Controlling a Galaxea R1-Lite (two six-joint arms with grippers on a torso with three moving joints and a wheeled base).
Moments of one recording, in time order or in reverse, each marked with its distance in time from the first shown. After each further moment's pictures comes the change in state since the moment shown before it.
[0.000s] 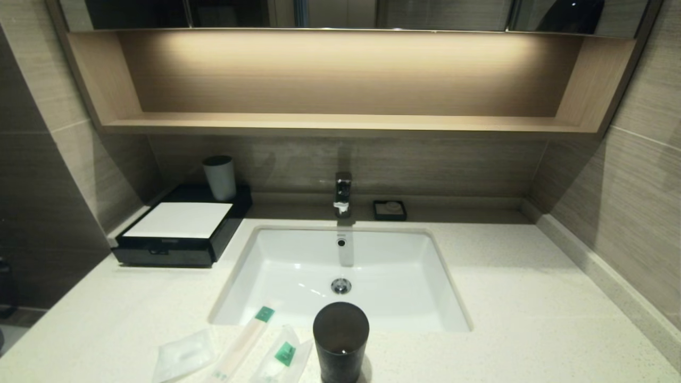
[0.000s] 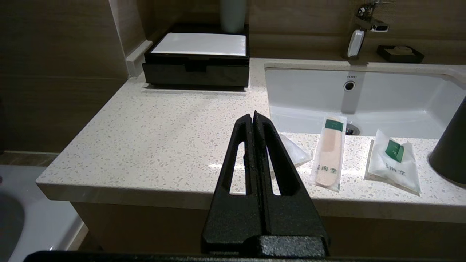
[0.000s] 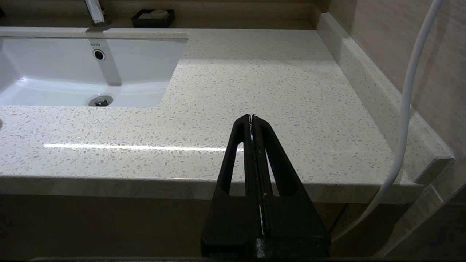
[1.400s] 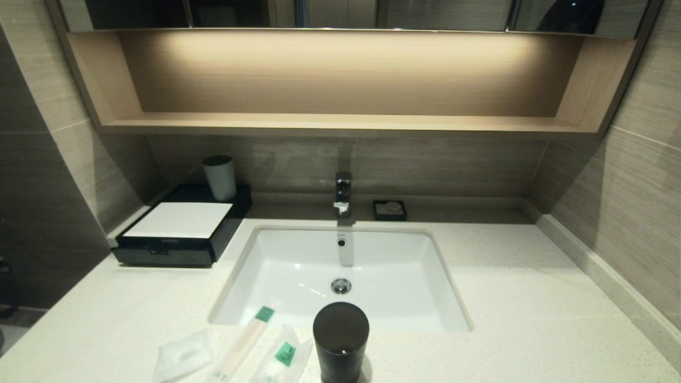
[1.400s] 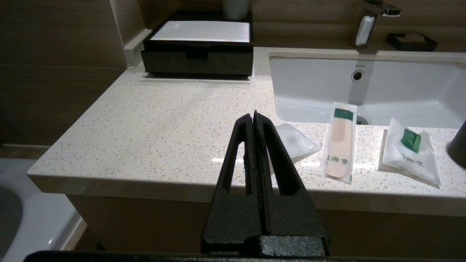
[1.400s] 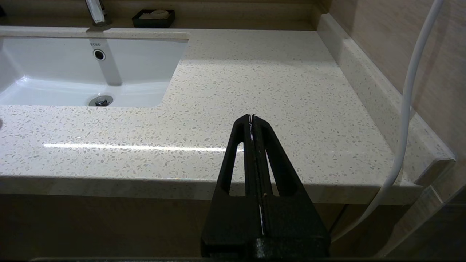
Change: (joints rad) left arm 0.001 0.000 0.107 -0.090 0.006 0.011; right arm 0.000 0.000 0.000 -0.001 0.002 -0.003
